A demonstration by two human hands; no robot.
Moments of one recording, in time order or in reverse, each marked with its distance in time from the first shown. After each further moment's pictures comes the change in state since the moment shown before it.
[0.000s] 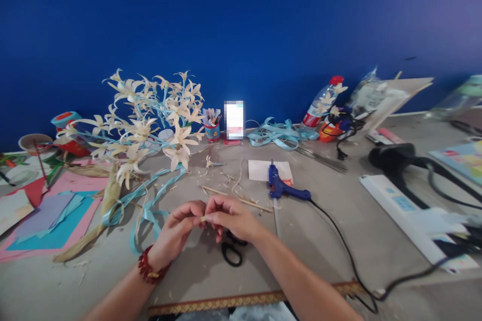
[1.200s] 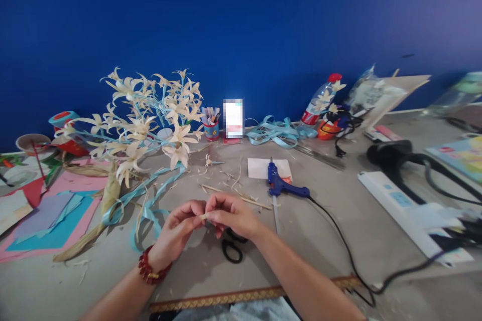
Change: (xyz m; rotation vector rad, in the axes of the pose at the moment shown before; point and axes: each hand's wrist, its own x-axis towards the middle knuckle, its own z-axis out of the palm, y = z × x) left_hand -0.005 -0.002 0.004 -0.076 0.018 -0.062; right_hand 0.001 0.008 -0.001 0.116 -0.022 -0.087
